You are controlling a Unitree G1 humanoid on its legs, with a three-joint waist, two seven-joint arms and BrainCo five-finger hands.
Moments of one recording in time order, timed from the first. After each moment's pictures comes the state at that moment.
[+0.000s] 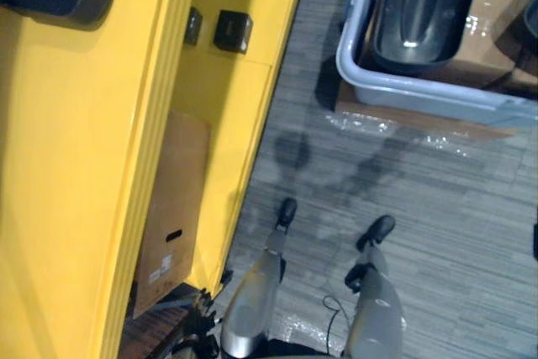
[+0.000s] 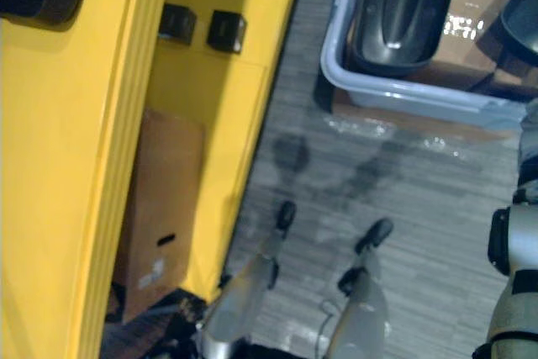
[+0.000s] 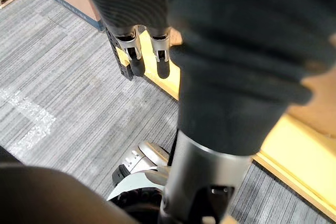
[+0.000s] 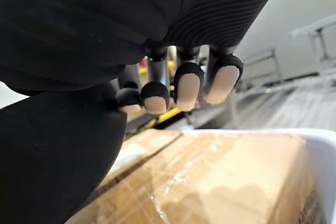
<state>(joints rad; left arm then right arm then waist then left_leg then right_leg) 0.19 0.10 -0.18 0.84 -0.59 -0.32 0.00 -1.18 -0.93 0.21 1.21 -0.17 0.12 -0.63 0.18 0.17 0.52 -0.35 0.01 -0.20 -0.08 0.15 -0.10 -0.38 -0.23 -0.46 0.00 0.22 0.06</state>
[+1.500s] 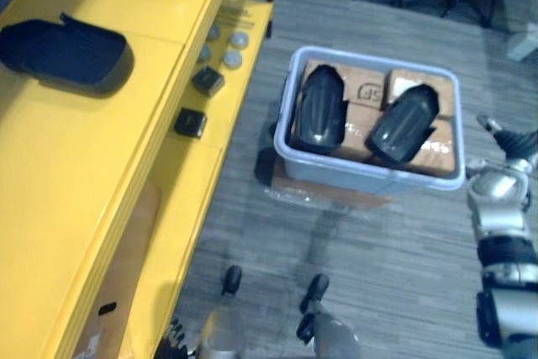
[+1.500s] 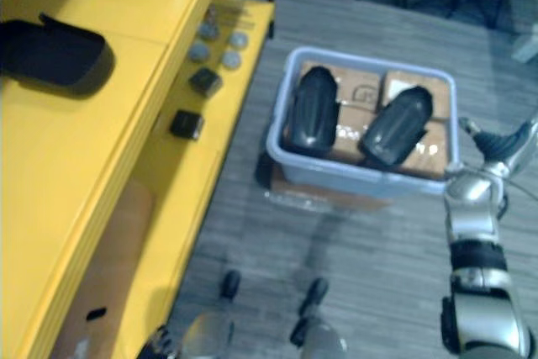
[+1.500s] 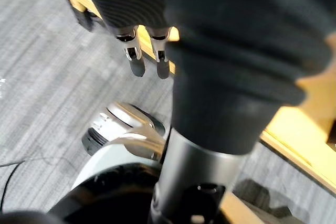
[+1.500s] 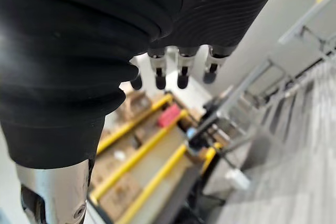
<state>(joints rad) 0.36 0.19 -0.05 0.74 -0.41 -0.19 0.01 -0.34 -0.53 -0.20 0.38 -0.01 0.02 -0.69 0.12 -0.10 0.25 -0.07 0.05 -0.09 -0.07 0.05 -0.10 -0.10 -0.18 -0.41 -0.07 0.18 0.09</state>
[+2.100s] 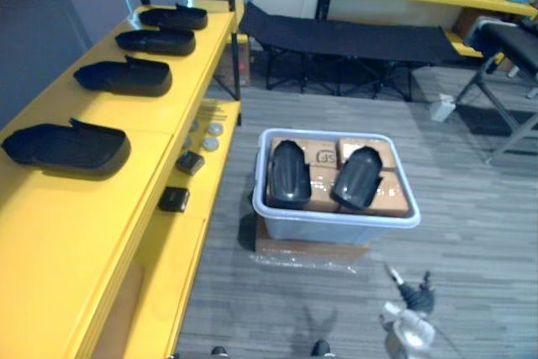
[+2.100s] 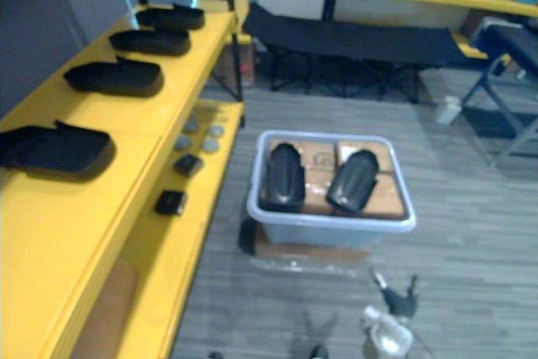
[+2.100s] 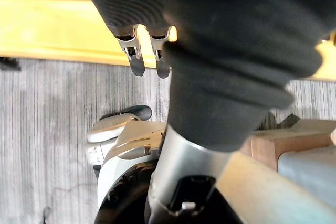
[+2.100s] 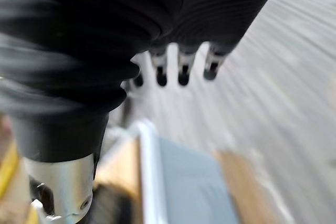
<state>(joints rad) 0.39 0.41 -0.34 0.63 -0.34 0.10 0.03 0.22 0.01 -0.09 0.46 0.20 -0.02 -0.45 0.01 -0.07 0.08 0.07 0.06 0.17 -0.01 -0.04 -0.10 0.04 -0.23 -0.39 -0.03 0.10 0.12</state>
